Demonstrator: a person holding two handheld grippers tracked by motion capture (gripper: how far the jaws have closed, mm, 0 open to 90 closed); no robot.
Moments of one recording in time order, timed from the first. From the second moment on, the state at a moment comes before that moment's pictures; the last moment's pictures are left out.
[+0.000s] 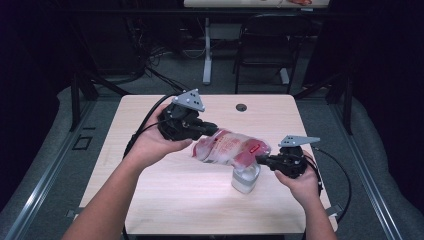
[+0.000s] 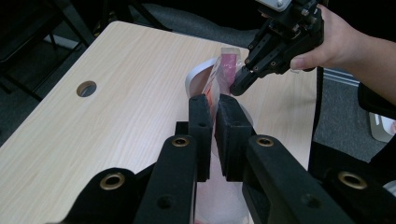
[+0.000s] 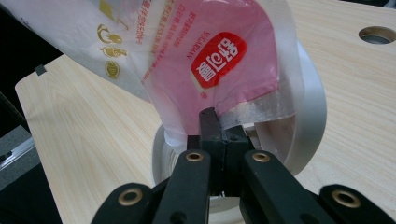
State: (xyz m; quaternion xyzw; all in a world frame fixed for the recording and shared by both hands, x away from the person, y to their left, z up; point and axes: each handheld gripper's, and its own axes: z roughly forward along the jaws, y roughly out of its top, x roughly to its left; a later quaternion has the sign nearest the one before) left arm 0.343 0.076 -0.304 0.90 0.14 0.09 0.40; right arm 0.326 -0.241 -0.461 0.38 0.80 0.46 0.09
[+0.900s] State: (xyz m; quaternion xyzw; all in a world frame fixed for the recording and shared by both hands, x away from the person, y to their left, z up) left arm 0.342 0.076 -0.301 0.90 0.14 0.10 0.40; right arm 0.324 -0.242 -0.459 0.38 0.79 0.46 0.10
